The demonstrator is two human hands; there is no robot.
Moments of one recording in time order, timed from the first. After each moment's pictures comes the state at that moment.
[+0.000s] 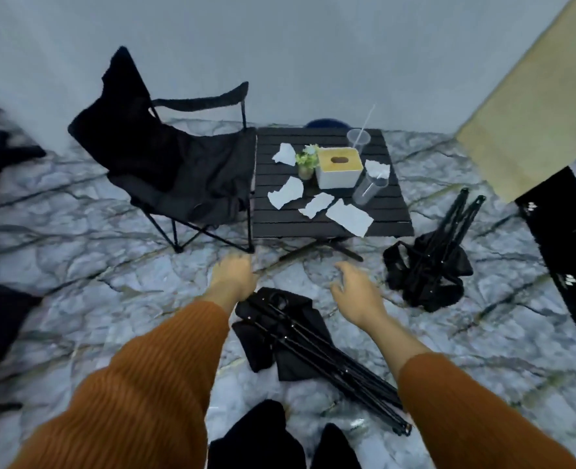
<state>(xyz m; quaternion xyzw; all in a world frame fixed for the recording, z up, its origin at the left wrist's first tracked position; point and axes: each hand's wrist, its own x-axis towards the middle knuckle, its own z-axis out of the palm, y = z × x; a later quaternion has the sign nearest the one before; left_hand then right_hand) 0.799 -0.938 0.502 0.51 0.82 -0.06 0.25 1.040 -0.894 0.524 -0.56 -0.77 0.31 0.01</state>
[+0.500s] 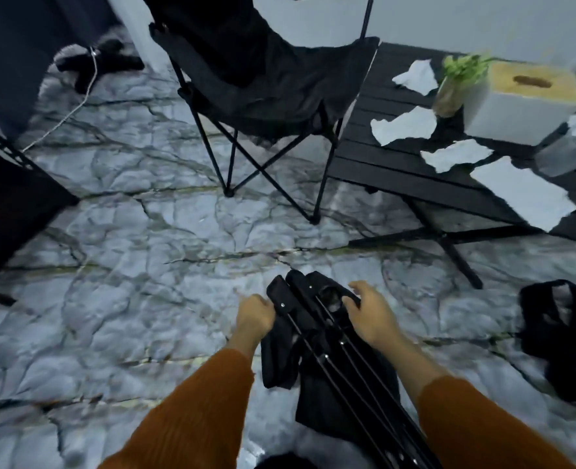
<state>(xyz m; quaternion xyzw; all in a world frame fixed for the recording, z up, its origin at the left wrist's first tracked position) 0.785 -0.973 0.092 0.12 0.90 0.22 0.35 0.950 -0.827 0.116 -0.45 -0.81 0.38 -0.03</state>
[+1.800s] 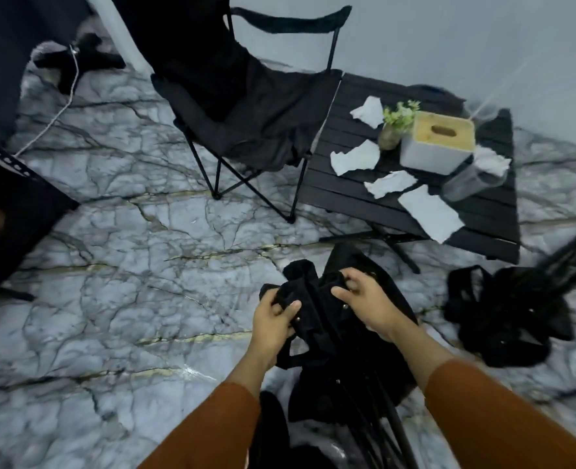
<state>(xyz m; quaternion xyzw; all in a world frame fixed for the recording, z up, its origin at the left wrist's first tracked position) 0.893 -0.984 0.312 0.01 0.66 0.59 0.46 1.004 -0.829 0.340 -0.41 -0.66 0.63 -0.02</state>
